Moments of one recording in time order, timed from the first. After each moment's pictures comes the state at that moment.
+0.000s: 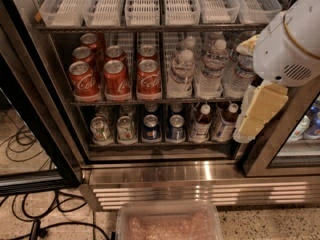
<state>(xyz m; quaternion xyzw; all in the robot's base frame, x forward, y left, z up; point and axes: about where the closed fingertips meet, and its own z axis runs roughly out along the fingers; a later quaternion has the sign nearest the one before) 0.446 -0.154 0.964 -0.63 0.75 -0.01 0.22</state>
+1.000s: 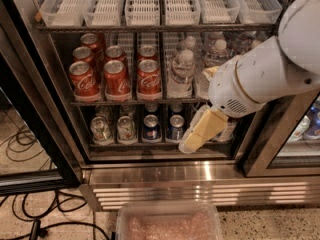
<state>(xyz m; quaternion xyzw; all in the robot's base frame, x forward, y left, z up) 0.467 -0.083 0.902 -0.57 0.75 0.08 0.32</state>
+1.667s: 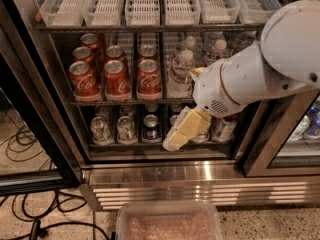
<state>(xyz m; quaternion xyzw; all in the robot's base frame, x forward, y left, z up) 0.477 -0.049 0.896 -0.57 0.74 0.11 0.35</state>
